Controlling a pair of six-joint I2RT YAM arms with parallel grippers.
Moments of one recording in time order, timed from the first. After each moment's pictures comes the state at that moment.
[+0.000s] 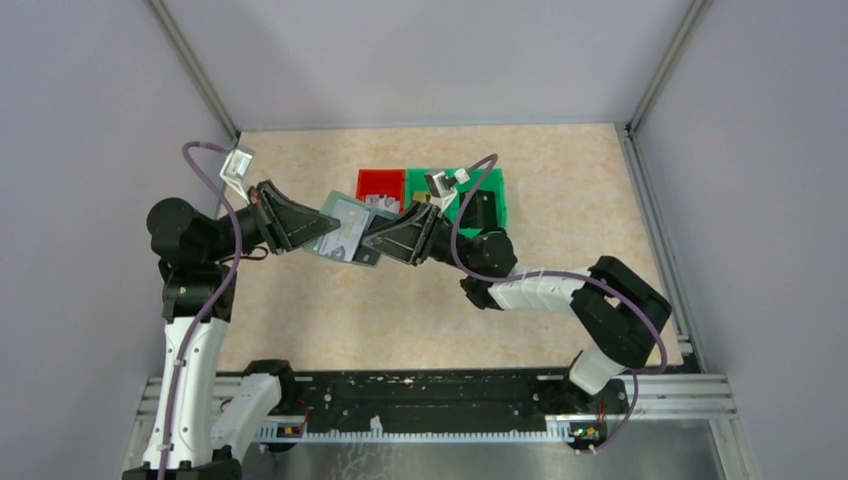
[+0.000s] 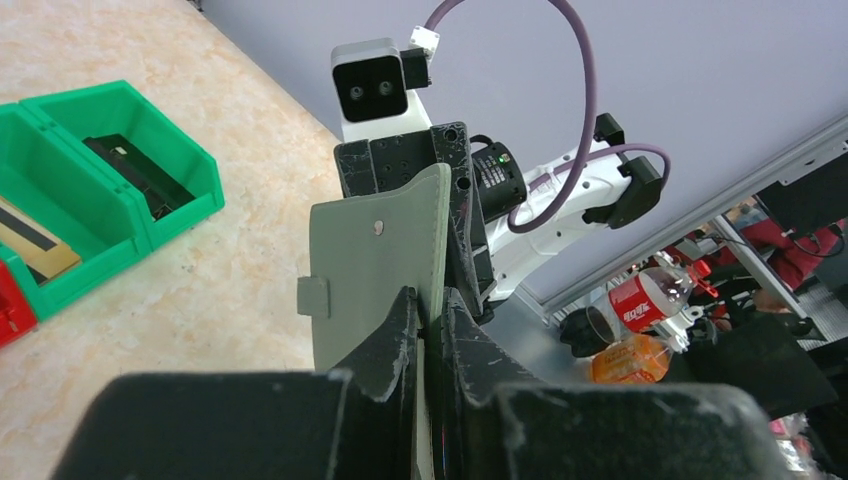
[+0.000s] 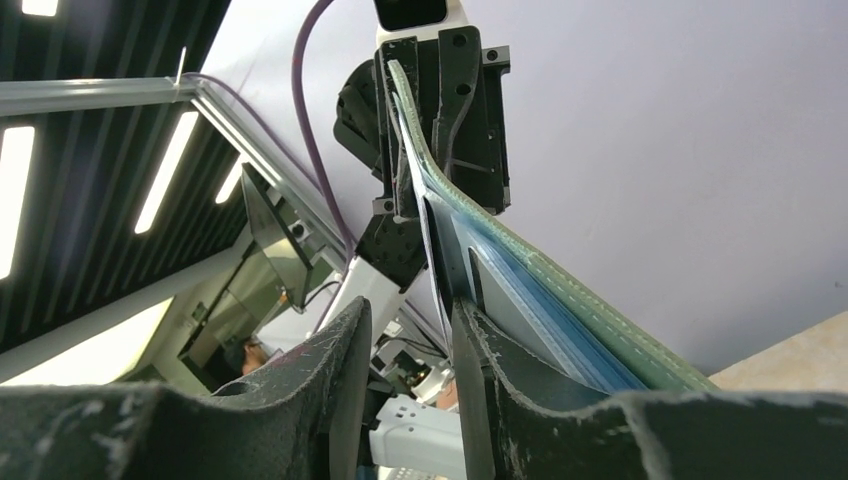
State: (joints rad) left arm -0.01 0.78 0.99 0.01 1.15 -0.85; right arm 0.93 1.58 0.80 1.47 -0.43 1.31
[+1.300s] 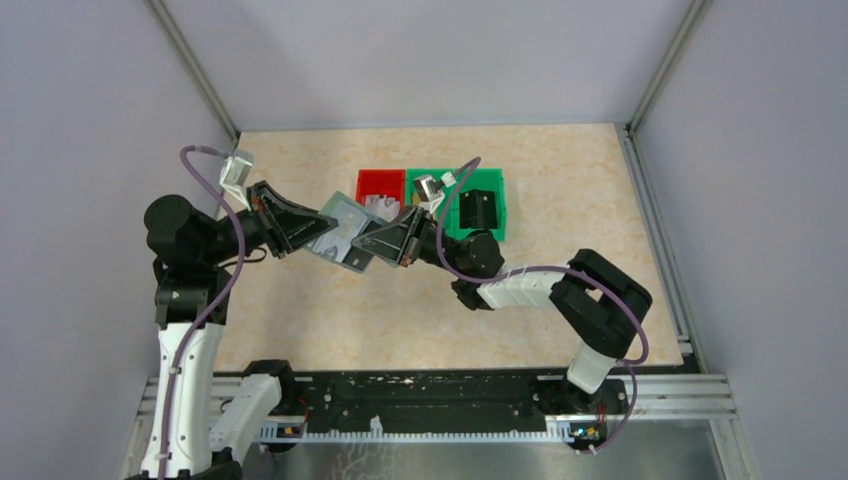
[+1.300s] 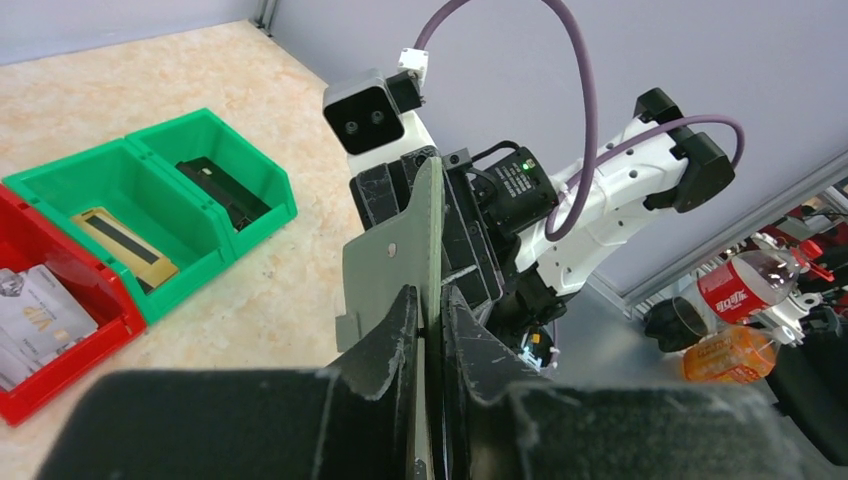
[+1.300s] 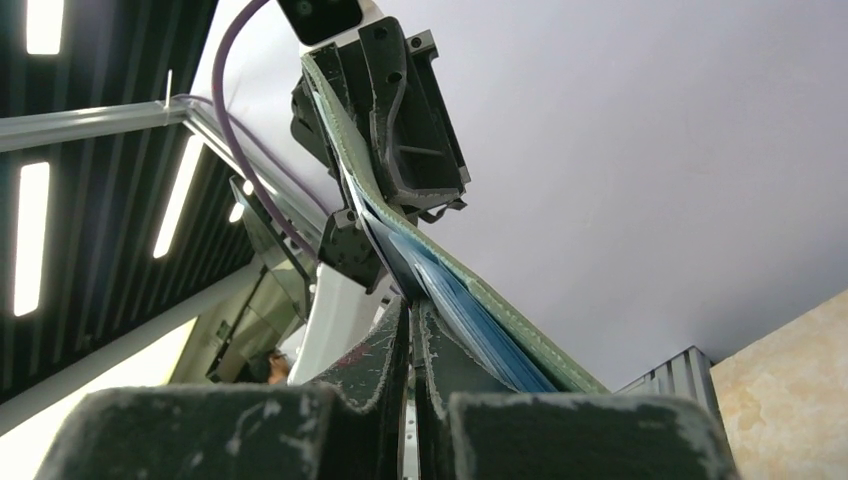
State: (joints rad) left arm -0.01 0.77 1.03 -0.13 1.10 -0.61; right arm 0.95 1.68 0.84 1.50 -0.40 1.36
